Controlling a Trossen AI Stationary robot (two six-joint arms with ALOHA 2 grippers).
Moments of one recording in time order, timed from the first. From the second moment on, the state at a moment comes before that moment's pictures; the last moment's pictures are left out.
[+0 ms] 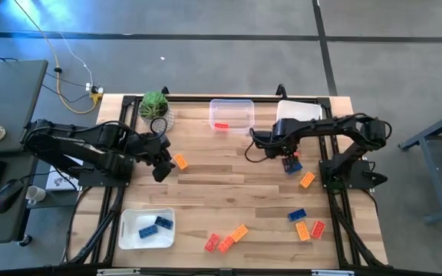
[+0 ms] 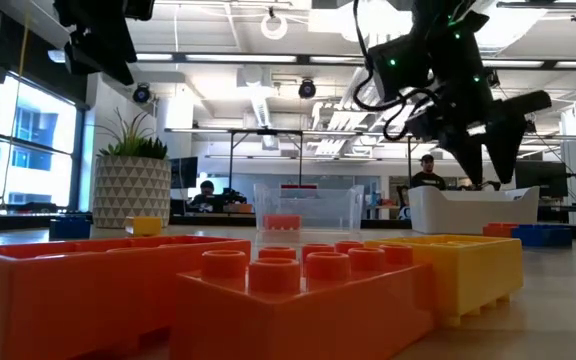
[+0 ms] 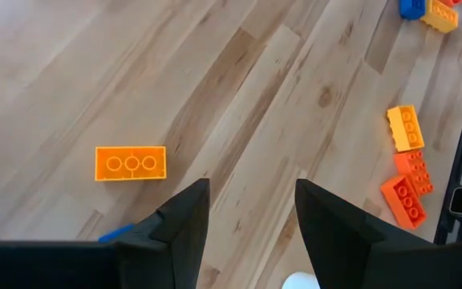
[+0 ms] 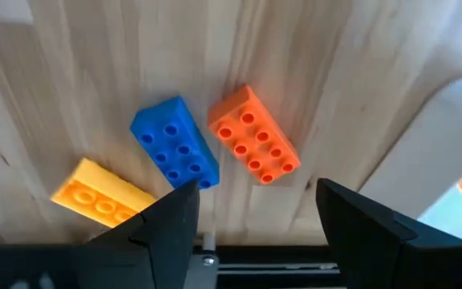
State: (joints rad) left arm 0.03 0.97 0.92 -0.89 -0.09 -0.67; right arm -0.19 1.61 1.10 -1.31 0.14 -0.29
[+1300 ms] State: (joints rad) left arm 0.03 0.97 0.92 -0.89 -0.10 -0.62; right arm -0.19 1.61 0.77 -0.93 0.18 -0.34
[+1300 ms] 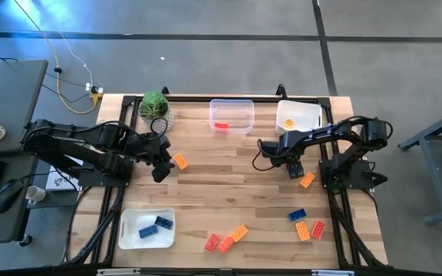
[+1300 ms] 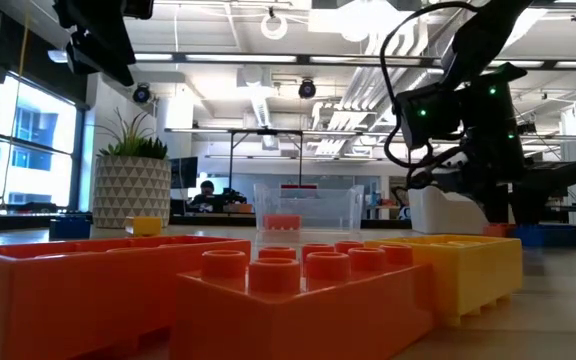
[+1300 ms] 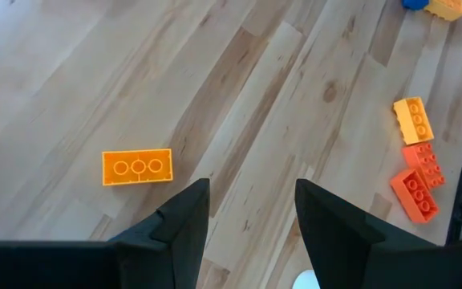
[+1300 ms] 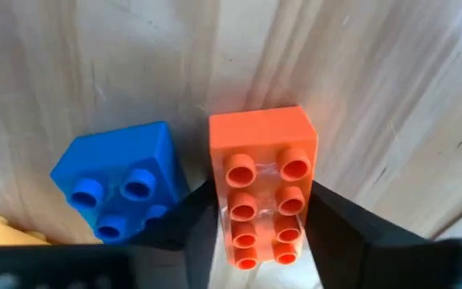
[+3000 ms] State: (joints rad) left arm 0.03 0.97 0.92 -0.89 -0.26 -0.45; right arm -0.46 1.72 1.36 -0.41 0.23 0.36
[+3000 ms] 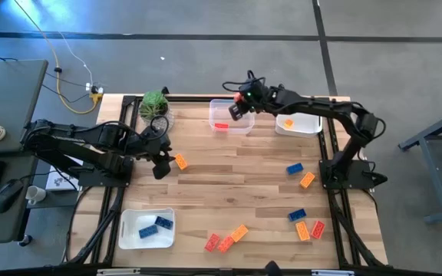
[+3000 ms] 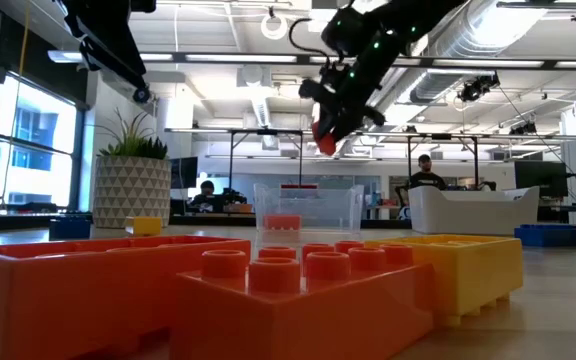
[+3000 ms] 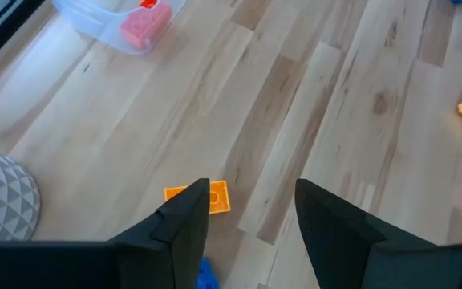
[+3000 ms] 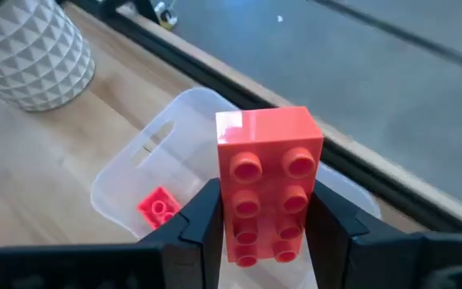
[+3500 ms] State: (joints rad) left arm 0.03 0.98 0.92 -0.89 -0.24 -0.41; right arm -0.46 1.85 1.36 -0.44 0.16 0.39
